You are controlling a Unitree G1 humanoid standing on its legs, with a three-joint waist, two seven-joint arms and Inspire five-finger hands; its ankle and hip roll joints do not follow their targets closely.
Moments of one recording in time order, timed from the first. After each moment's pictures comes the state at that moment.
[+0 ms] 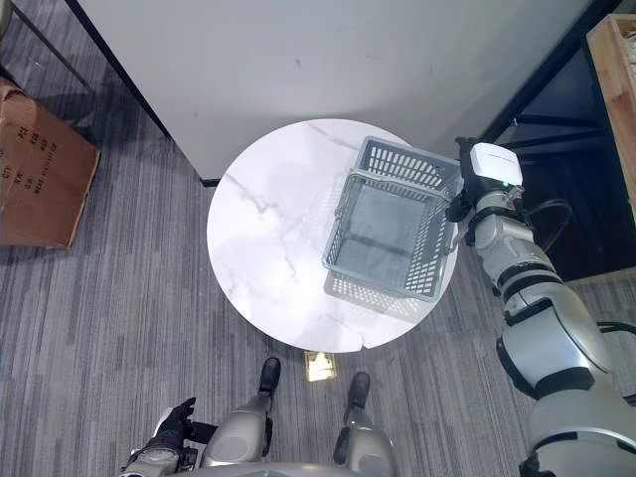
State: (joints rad) left arm -0.08 0.26 -0.28 1.29 -0.20 -0.14 0.17; right arm -0.96 -0.71 0.63 1.17 -0.30 -0.06 -0.30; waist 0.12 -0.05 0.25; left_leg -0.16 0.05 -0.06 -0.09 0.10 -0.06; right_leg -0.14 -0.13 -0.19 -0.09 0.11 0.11
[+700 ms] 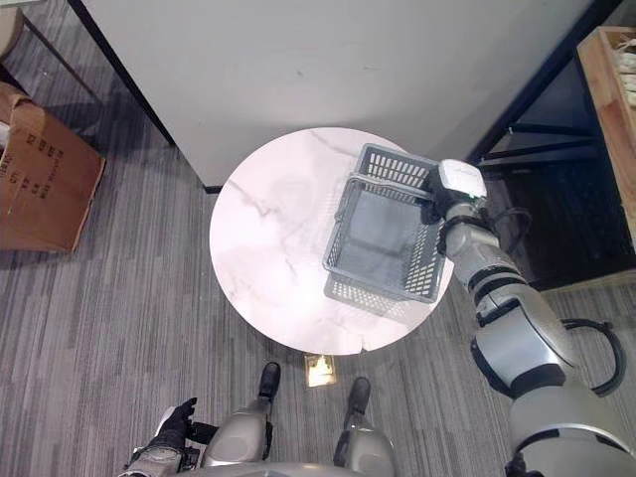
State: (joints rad) left arm -0.07 0.25 -0.28 1.30 -0.19 -0.12 0.17; right arm -0.89 -0.69 0.65 0.88 -0.32 -0.04 -0.25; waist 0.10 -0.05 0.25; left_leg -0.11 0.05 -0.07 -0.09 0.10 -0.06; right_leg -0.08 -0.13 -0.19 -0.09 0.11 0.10
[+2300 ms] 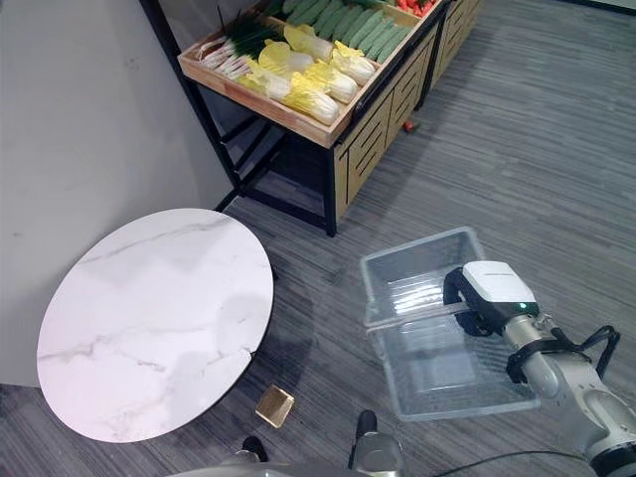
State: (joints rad) left arm 0.09 0.22 -0.11 1.33 0.05 -0.05 0.09; right arm 0.21 -1.00 0.09 0.09 -0.54 -0.13 -0.12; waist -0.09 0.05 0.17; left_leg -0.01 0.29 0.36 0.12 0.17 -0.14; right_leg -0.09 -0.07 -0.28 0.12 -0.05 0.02
